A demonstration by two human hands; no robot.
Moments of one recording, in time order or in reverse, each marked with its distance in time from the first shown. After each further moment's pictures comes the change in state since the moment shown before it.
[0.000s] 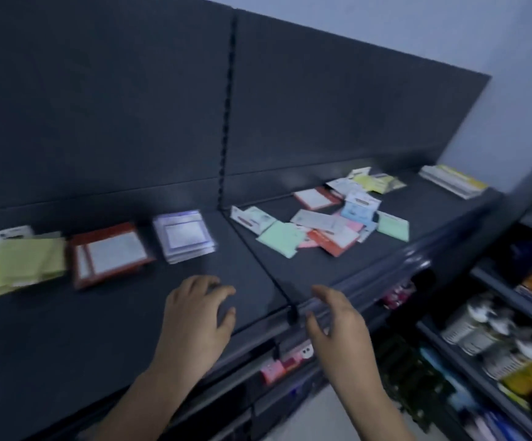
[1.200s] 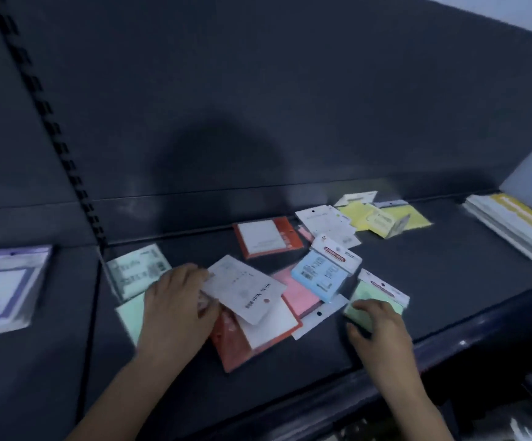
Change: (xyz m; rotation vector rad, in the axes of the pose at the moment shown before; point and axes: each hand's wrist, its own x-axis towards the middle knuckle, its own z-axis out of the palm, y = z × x) left_hand 0.230 0.124 0.173 0.072 0.071 -0.314; right_hand 0.305 0.260 -0.081 -0.149 -0.049 0.013
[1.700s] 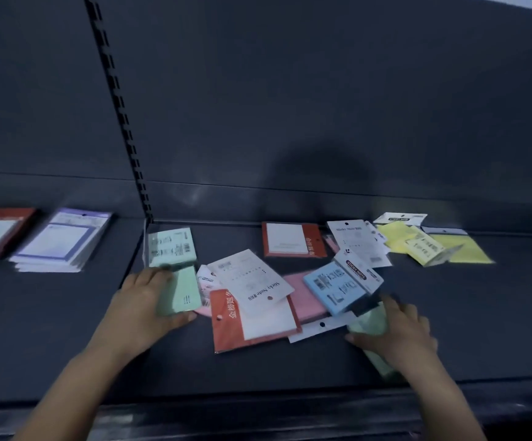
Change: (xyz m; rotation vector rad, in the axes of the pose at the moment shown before) left_hand -0.042 -0.023 -0.023 0.108 -0.128 -0.317; right_hand 0.067 0.010 -0.024 -0.293 -0.421 0.014
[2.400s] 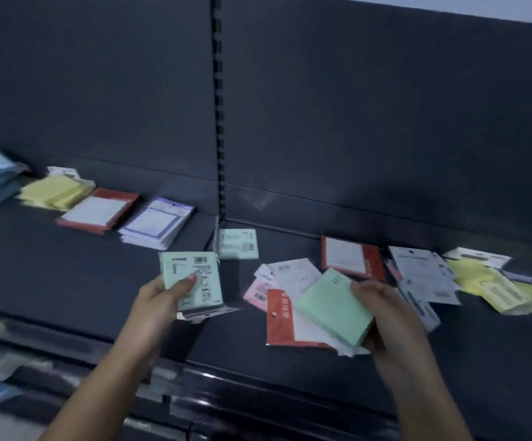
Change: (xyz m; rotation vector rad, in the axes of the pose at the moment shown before) left_hand -0.061 0.006 -0.036 -1.245 0.302 -0.520; right_hand -0.053 -0.093 -0.009 1.370 -0.339 -0.199
